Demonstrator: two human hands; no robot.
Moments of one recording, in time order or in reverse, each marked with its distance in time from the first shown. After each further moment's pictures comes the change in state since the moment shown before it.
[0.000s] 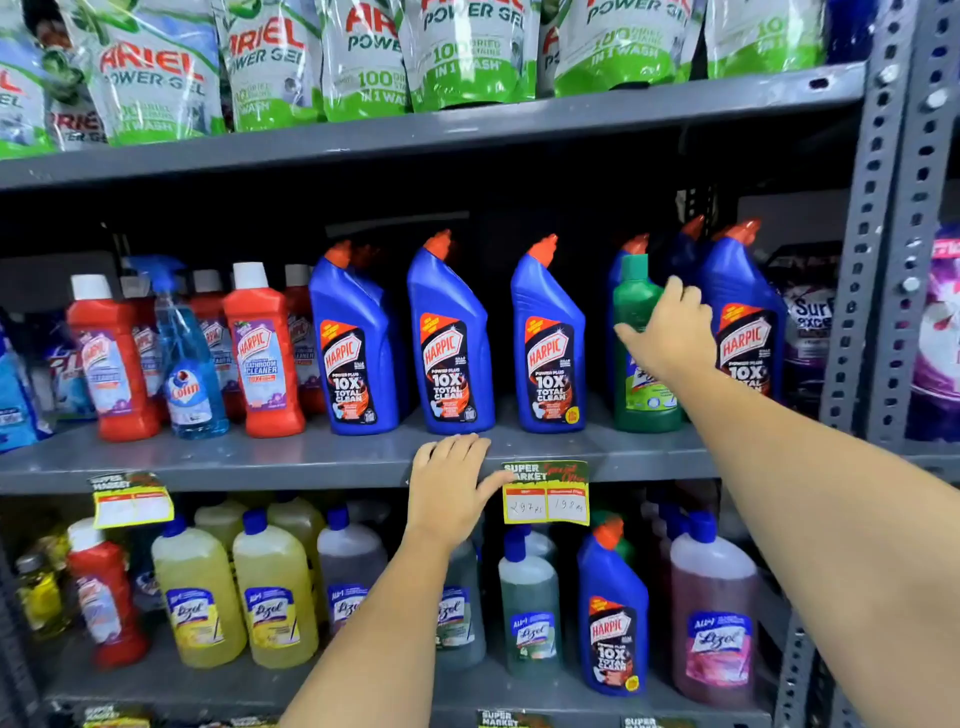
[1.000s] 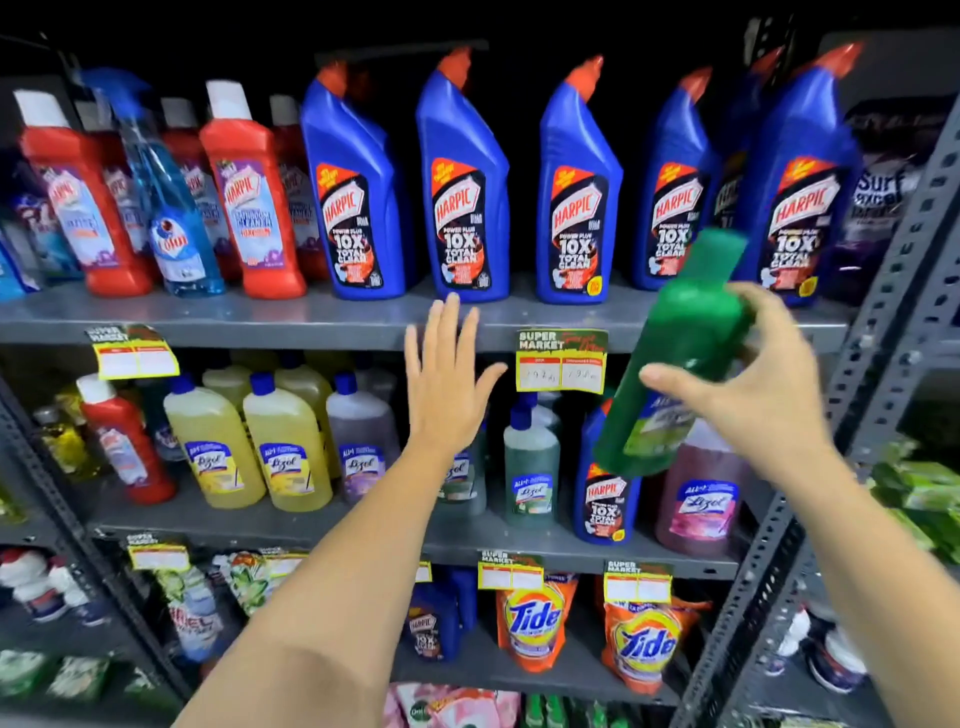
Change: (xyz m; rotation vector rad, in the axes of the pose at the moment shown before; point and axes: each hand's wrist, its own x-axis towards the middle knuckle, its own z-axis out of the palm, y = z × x) left_hand -0.047 -0.001 0.015 0.014 0.164 -0.060; right_hand -0.188 0.042 -0.037 0.495 -0.099 -0.077
